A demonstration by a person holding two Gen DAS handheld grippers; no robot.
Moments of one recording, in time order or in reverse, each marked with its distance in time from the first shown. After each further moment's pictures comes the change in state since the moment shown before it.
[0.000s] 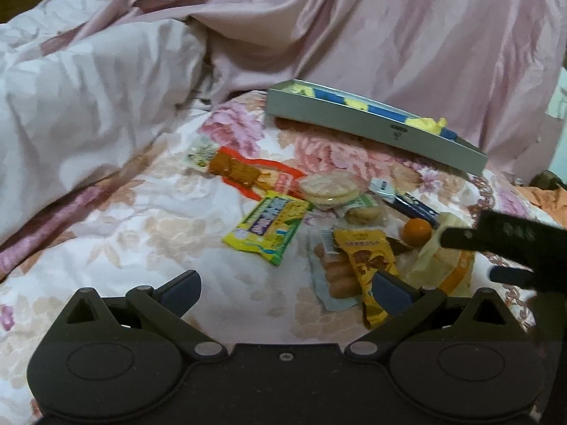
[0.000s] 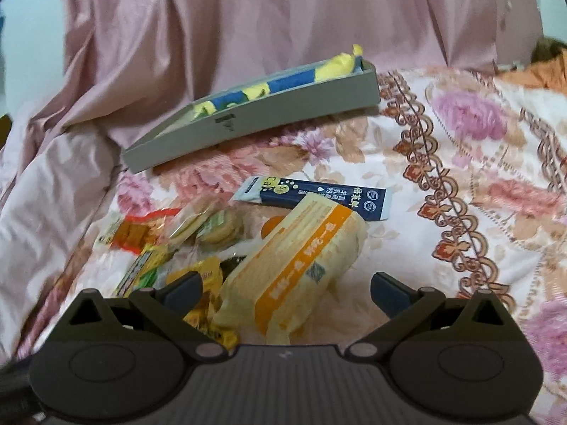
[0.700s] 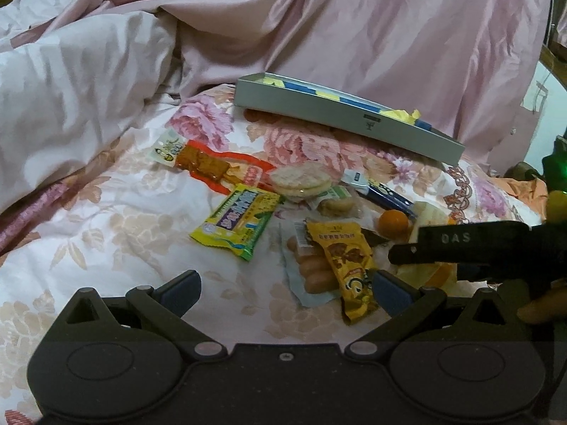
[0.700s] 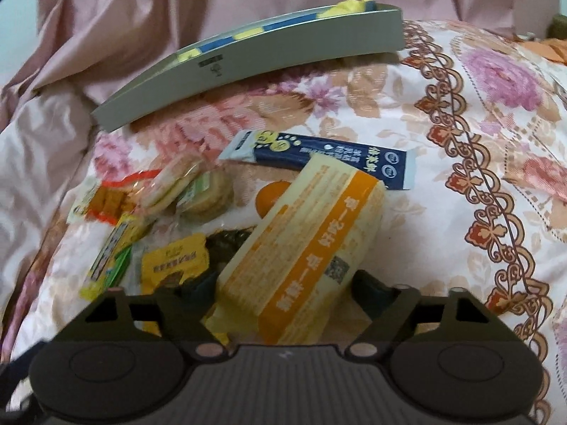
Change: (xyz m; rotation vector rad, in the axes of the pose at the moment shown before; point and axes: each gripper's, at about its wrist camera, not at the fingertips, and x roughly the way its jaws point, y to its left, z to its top) left arm 0.012 -0.004 -0.005 0.018 0.018 -0.099; right arm 0.035 0.008 0.007 -0.070 0.187 -0.017
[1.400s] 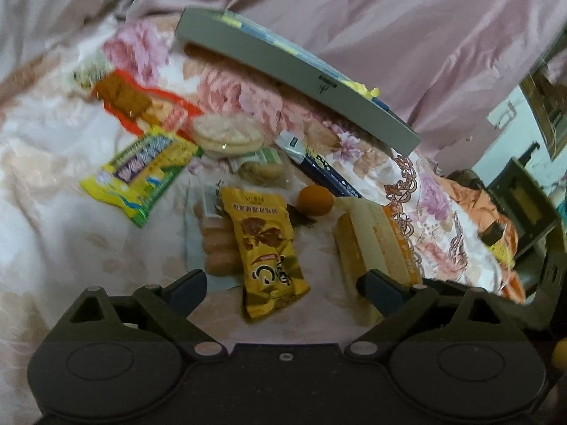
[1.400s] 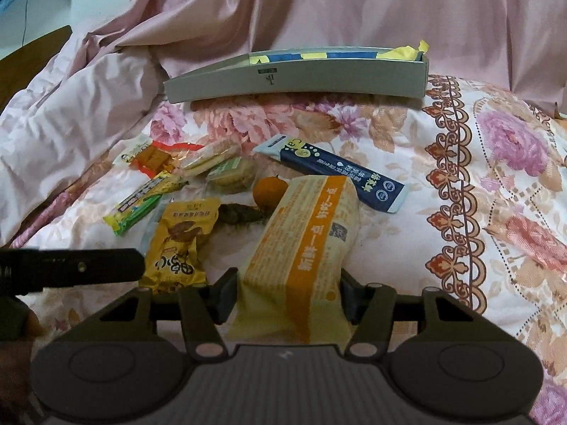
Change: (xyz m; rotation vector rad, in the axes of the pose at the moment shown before) left arm 0.053 -0.011 0.009 -0.201 0.172 -0.275; right arm -0.036 -0.027 -0.021 -0.278 -0.091 0.089
